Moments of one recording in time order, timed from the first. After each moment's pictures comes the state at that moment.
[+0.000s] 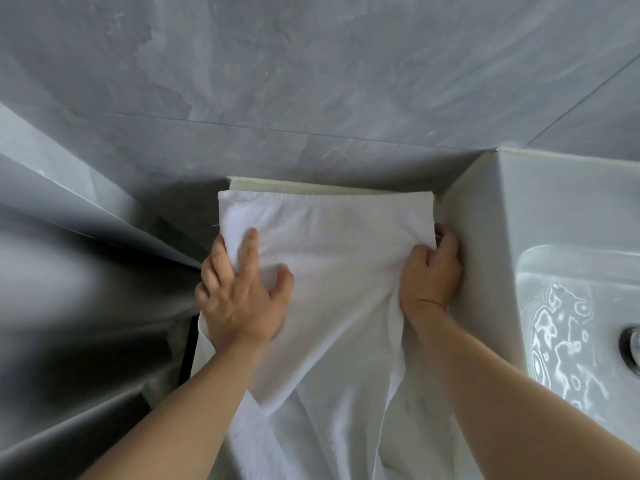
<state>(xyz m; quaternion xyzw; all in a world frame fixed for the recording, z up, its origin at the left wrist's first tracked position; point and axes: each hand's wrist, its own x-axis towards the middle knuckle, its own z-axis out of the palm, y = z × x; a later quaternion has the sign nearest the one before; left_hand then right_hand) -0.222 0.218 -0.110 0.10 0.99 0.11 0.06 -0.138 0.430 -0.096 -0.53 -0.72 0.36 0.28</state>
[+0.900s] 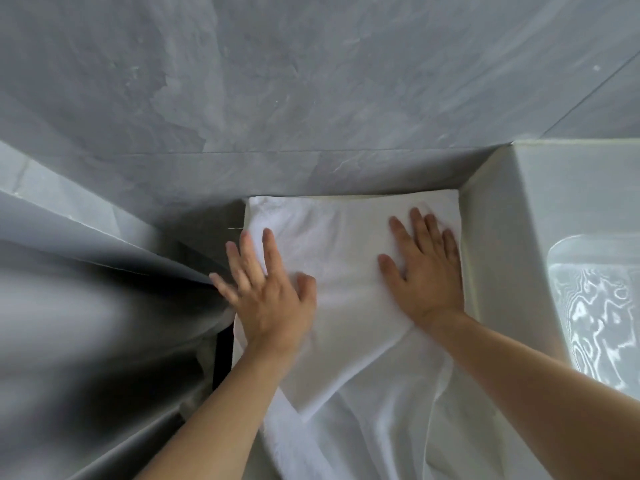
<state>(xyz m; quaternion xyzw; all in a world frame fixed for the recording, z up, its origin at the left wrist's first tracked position) -0.243 0.226 -0.096 0.18 0.98 0.11 0.05 -0.140 0.423 -0.104 -0.31 -0.95 0.09 -0.04</state>
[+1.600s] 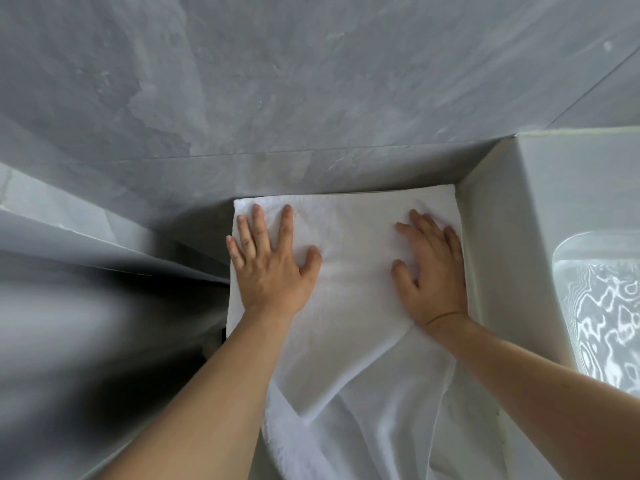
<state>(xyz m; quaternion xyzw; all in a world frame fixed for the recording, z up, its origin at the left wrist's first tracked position) -0.286 0.250 -0.112 0.25 0.96 0.02 0.11 -0.135 0.421 -0.094 -0.30 -0.92 0.24 0.10</state>
